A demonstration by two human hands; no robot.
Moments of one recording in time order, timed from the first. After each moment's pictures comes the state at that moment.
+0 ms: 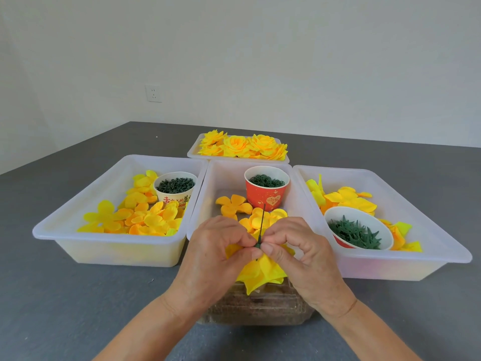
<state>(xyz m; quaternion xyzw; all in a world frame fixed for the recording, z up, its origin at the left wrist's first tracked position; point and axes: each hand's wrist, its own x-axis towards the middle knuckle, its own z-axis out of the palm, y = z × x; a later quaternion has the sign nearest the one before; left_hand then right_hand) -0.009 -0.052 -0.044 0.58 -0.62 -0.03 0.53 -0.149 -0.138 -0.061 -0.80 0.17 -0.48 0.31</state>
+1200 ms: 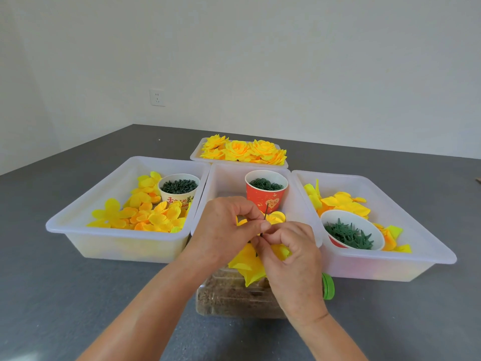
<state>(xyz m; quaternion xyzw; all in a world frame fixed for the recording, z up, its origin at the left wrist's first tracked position) -0.010 -0.064 -0.011 0.58 -0.60 -0.14 0.54 -0.131 -0.100 -0.057 -0.74 0.33 -0.56 0.18</state>
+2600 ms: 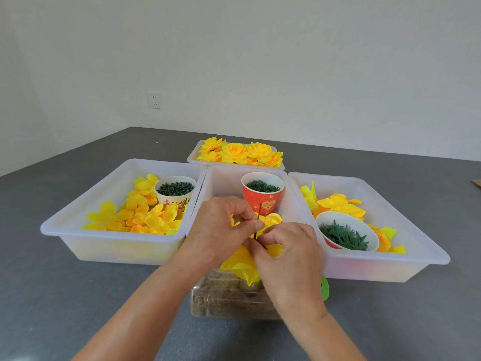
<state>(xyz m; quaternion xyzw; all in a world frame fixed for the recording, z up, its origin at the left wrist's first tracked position) -0.013 -0.063 -0.007 0.62 -0.58 -0.11 0.52 -0.134 -0.092 -0.037 -0.75 0.43 -0.48 0.13</state>
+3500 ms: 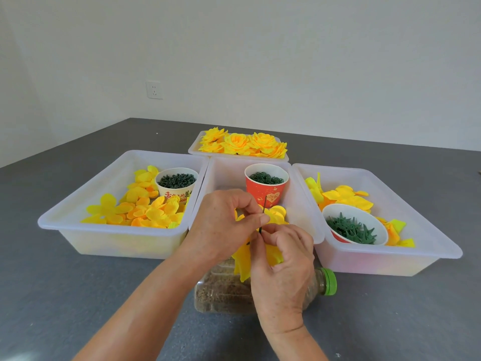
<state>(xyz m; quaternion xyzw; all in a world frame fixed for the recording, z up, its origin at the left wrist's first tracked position) -0.011 -0.064 -0.008 0.60 -0.59 -0.12 0.53 -0.107 -0.088 -0.072 -0.66 0.36 -0.65 0.11</state>
